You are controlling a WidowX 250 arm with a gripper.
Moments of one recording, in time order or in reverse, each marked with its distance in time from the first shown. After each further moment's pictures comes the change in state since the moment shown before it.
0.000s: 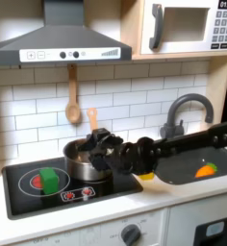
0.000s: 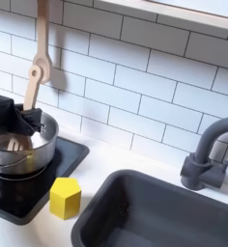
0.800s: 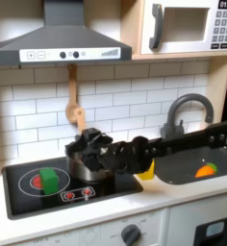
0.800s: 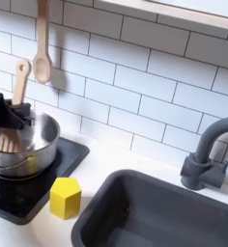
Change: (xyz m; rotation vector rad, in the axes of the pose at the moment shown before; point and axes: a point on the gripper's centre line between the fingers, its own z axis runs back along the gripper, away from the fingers) arm 0.007 0.031 0.001 0.109 -0.008 0.016
